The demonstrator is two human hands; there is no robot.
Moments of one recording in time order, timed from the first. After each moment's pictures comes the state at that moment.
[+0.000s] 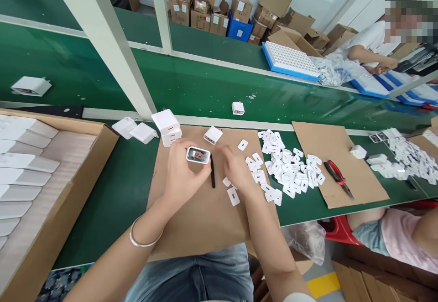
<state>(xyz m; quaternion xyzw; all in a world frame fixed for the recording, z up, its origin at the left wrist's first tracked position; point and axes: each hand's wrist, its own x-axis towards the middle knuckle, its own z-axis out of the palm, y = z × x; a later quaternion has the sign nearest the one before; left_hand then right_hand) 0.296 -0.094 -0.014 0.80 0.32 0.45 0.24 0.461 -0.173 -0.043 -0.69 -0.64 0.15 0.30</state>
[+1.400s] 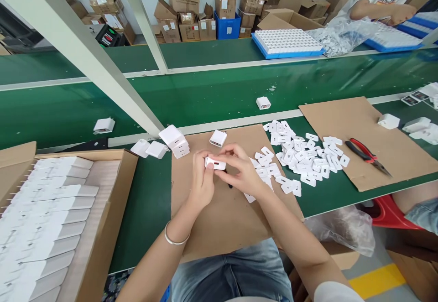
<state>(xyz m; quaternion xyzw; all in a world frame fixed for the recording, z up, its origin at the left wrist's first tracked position) 0.299 -0.099 -0.043 0.77 0.25 0.38 0.44 0.438 -0.180 -0.024 -0.56 -0.60 0.15 0.55</state>
